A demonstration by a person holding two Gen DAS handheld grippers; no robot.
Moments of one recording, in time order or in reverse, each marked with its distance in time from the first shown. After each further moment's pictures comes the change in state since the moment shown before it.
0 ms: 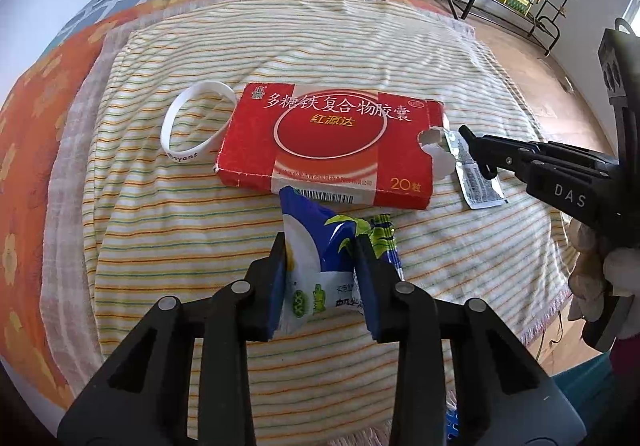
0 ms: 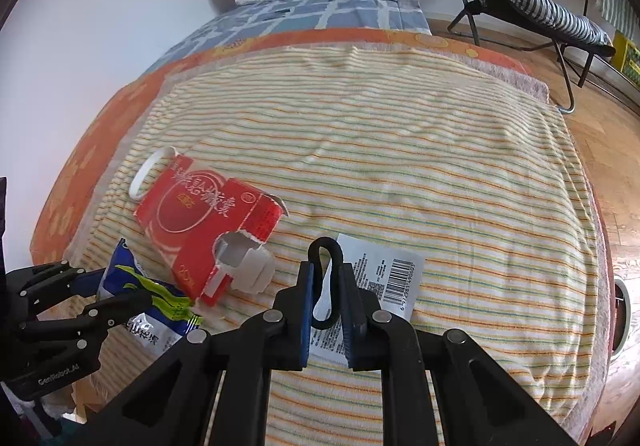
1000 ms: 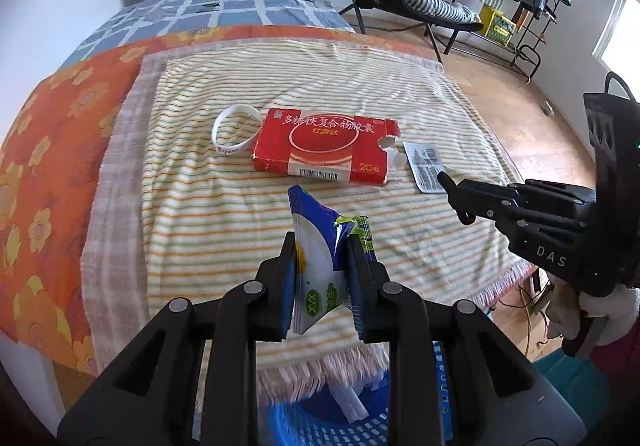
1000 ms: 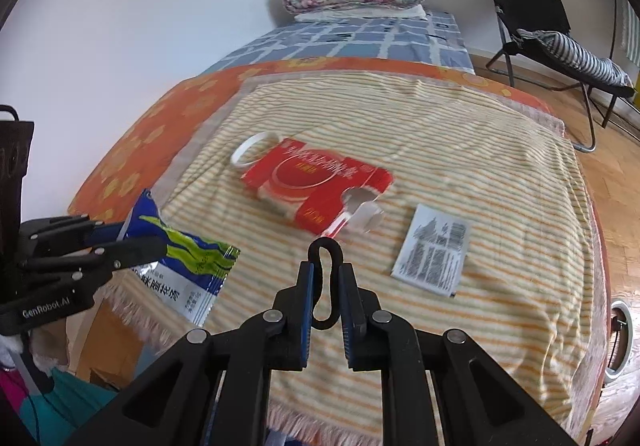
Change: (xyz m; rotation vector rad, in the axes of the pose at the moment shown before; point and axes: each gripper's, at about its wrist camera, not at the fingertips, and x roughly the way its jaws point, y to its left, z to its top) left arm -0.094 0.006 -0.051 -0.006 -0.145 -0.041; right arm -0.070 0.060 -0.053 -0.125 -0.086 0.098
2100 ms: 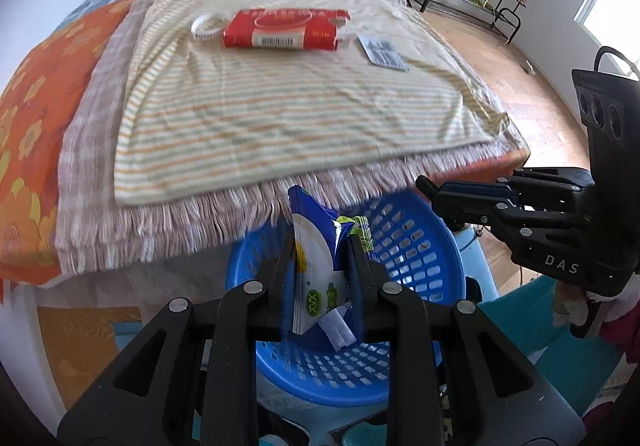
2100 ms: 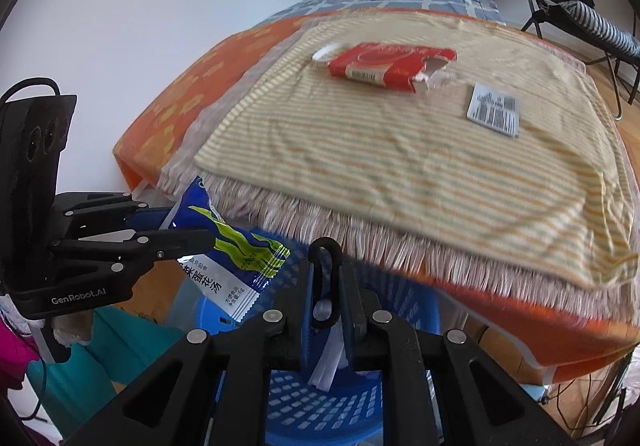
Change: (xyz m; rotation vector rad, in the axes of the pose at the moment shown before) left arm -0.023 -0.026 -0.127 0.051 0.123 -0.059; right arm -0.031 0.053 -0.128 -0.021 0.101 0.122
